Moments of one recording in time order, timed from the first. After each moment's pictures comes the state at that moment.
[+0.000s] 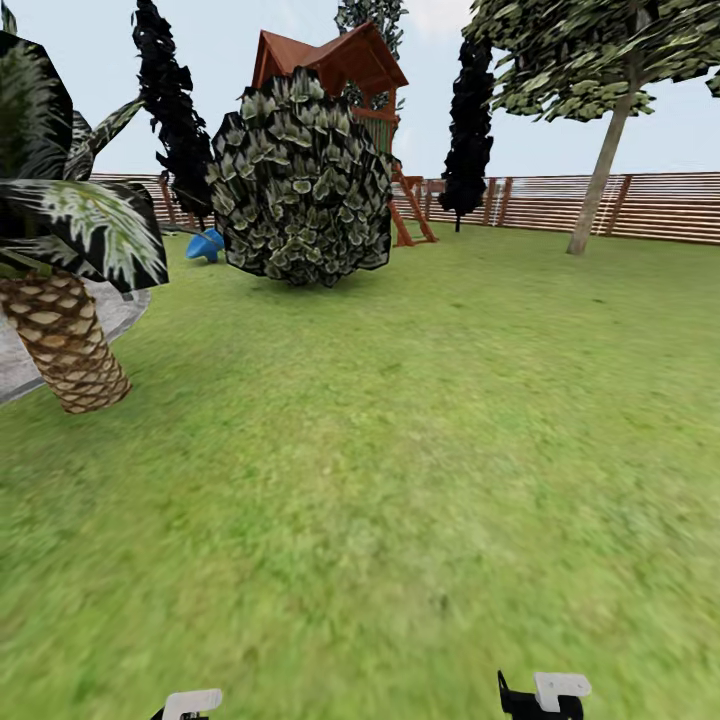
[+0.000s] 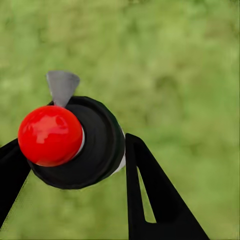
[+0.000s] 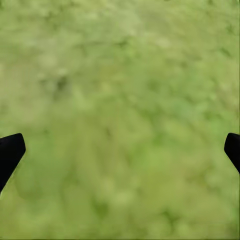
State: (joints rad) left arm -0.36 0.08 -0.17 -0.12 0.19 -0.38 0.13; right arm -0.41 -0.08 0.20 -0.03 -0.20 -0.60 -0.09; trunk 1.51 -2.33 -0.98
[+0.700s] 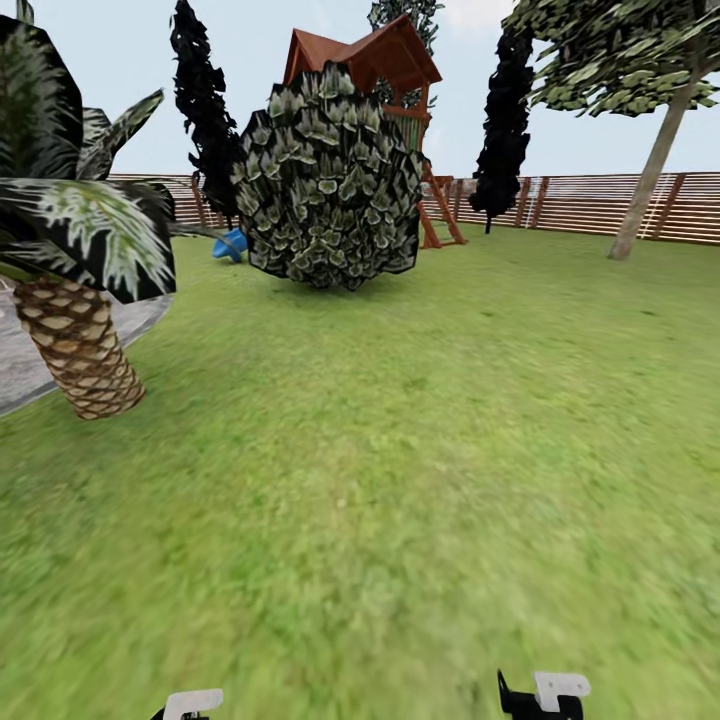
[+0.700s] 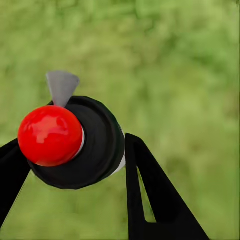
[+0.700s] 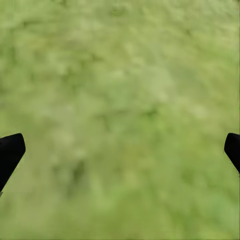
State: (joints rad) left arm -0.36 0.08 -0.17 -0.12 0.19 -0.38 0.13; right arm -0.41 -0.08 0.20 -0.03 -0.20 -0.60 -0.09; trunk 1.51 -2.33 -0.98
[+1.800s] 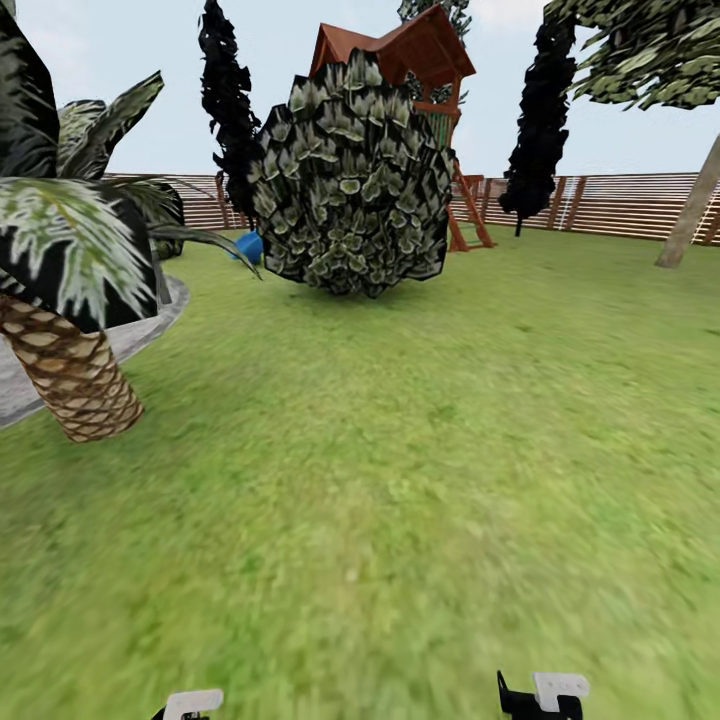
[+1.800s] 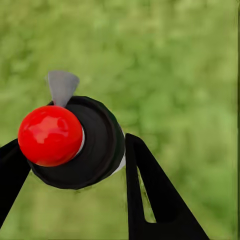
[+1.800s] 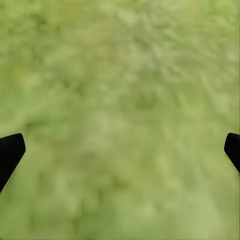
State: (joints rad) left arm -0.36 0.07 -0.17 -0.12 0.19 -0.38 0.13; right arm -0.41 -0.08 0.20 -0.03 -0.20 -0.60 -0.09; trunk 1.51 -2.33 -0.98
